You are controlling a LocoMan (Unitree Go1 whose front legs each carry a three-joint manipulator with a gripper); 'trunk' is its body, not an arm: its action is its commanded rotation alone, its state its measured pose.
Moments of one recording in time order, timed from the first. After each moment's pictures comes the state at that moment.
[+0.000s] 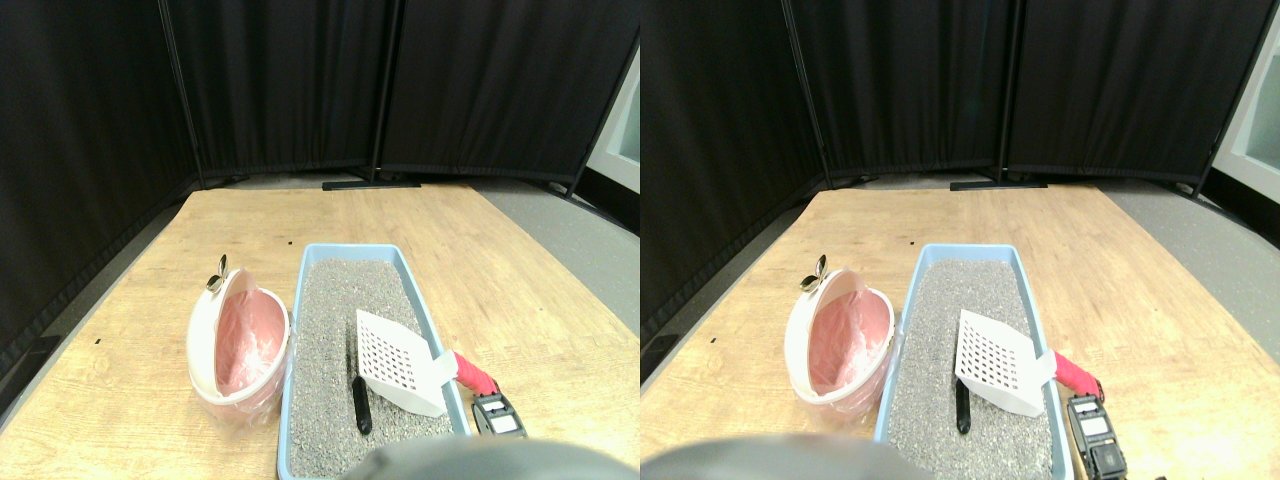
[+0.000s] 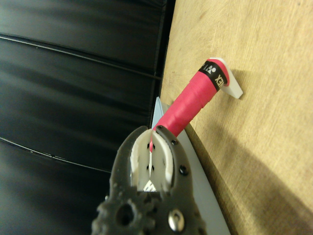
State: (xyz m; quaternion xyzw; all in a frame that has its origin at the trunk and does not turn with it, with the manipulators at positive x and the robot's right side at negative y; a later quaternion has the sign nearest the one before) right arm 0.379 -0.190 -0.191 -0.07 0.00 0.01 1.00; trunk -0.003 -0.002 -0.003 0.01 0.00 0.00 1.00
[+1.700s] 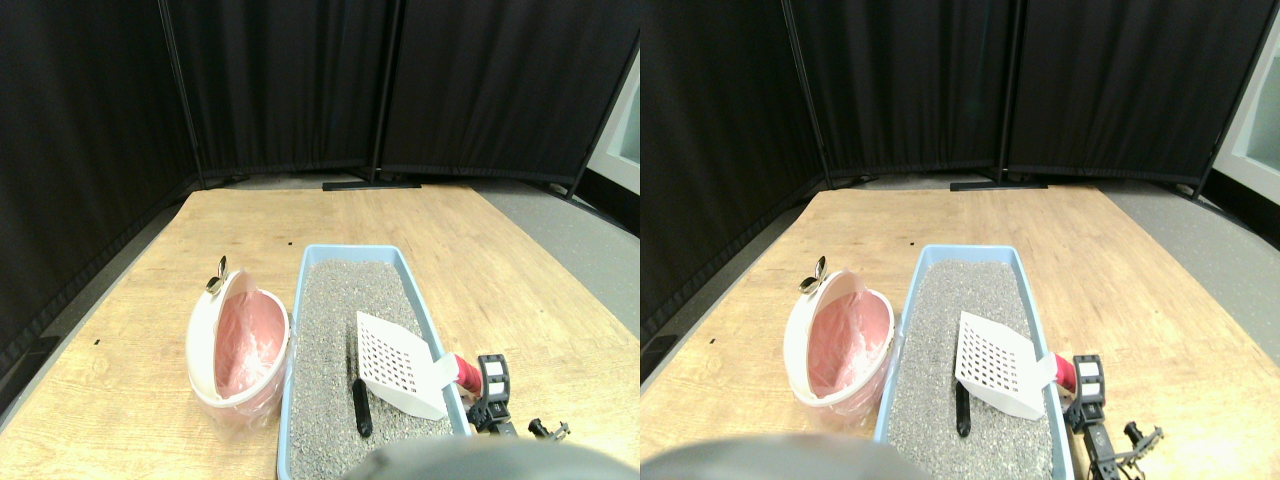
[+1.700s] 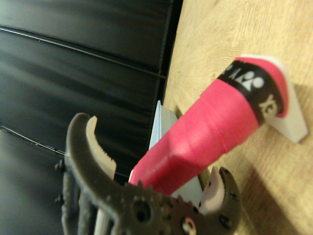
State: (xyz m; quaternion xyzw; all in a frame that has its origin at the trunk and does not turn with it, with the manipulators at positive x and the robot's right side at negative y) right arm 0.431 -0.195 -0.205 0.06 -0.03 0.03 1.00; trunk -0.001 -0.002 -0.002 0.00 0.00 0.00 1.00
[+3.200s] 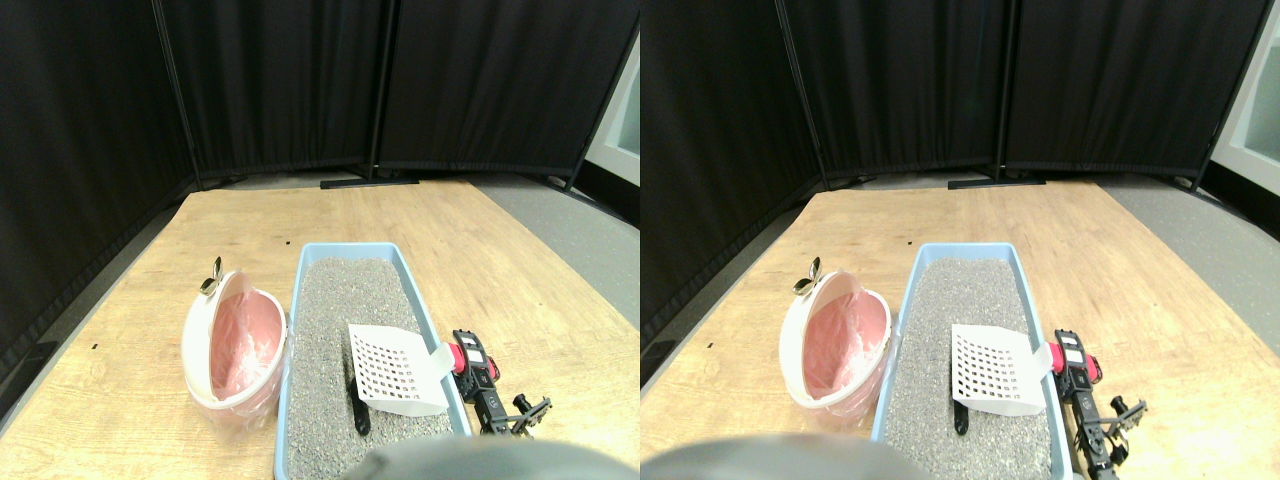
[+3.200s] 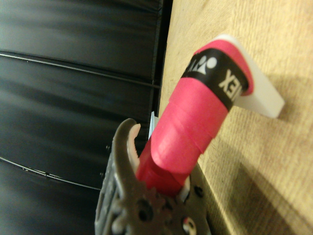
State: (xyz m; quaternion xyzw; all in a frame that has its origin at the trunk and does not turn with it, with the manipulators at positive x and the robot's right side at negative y) right arm 0.454 -0.199 -0.210 0.10 0.00 -0.02 0.99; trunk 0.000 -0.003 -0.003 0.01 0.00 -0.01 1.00
